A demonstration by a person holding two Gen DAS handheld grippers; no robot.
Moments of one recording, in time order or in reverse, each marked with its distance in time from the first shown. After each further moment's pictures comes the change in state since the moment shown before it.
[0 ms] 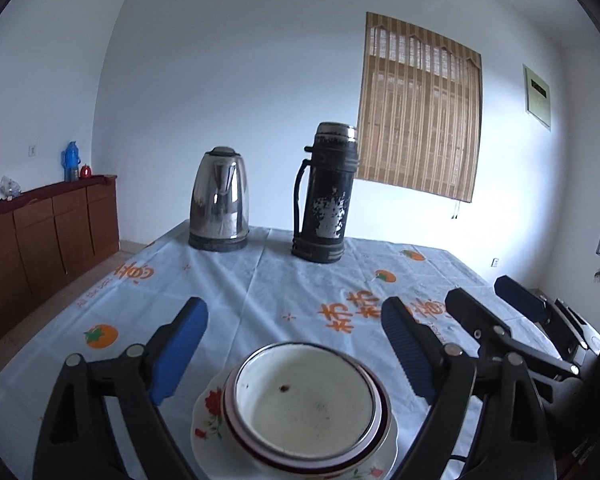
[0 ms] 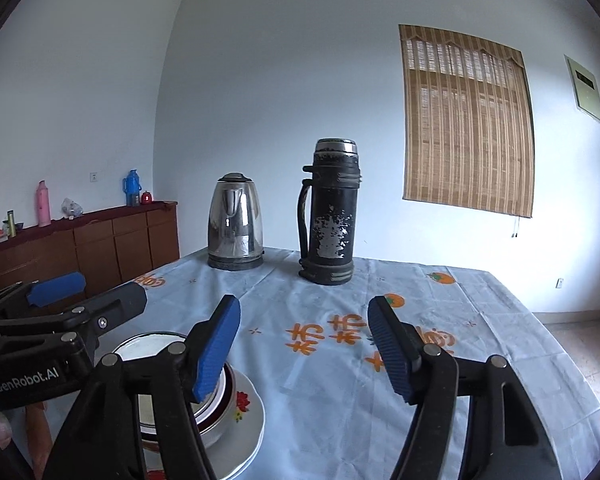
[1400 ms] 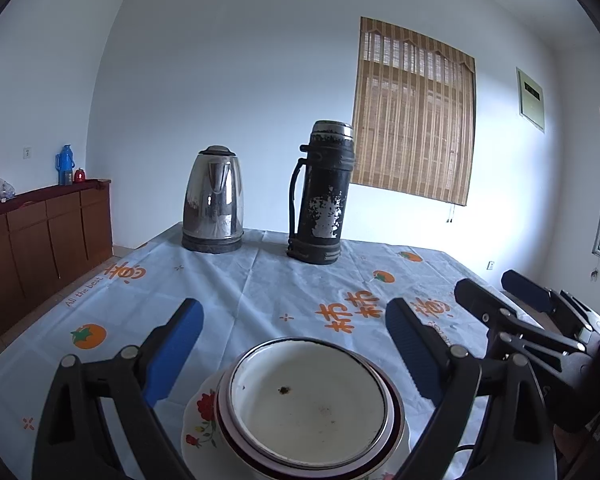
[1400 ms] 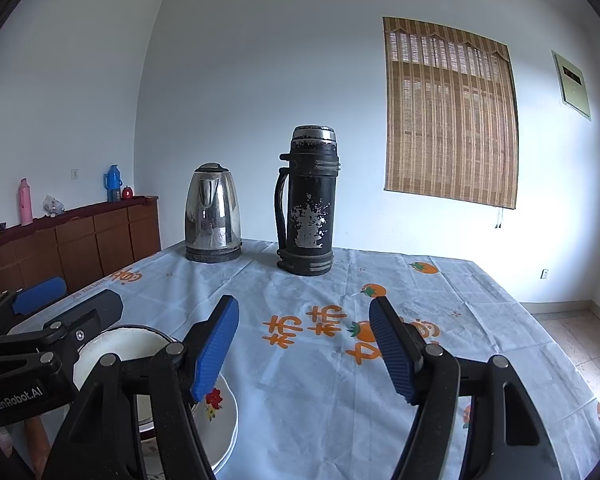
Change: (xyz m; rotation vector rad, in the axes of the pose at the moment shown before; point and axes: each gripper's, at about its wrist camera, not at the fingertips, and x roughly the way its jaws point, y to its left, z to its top) left arm 0.010 -0.001 -0.016 0.004 -0.017 -0.021; right arm 0.005 -0.010 -0.008 0.007 0.023 -0.067
